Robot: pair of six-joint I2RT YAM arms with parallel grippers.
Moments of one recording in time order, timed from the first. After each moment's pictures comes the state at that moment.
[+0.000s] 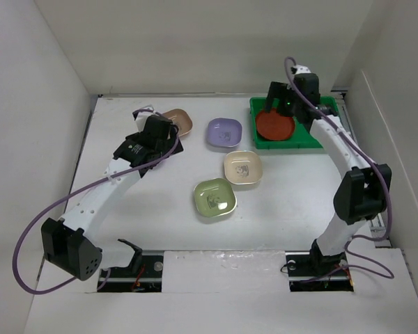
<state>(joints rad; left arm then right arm) -0.47 1.27 1.20 -0.74 -0.45 -0.68 0.17 1.74 1.59 -0.37 -0.02 0.31</state>
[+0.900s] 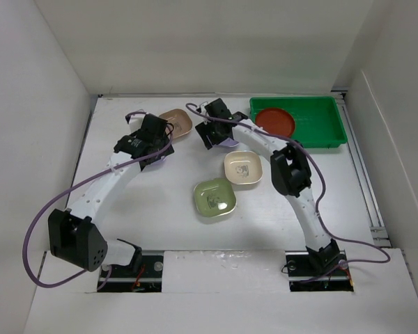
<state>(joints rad) -0.39 1.34 1.20 -0.82 -0.50 -0.70 0.62 2.40 2.13 -0.62 0.02 -0.02</state>
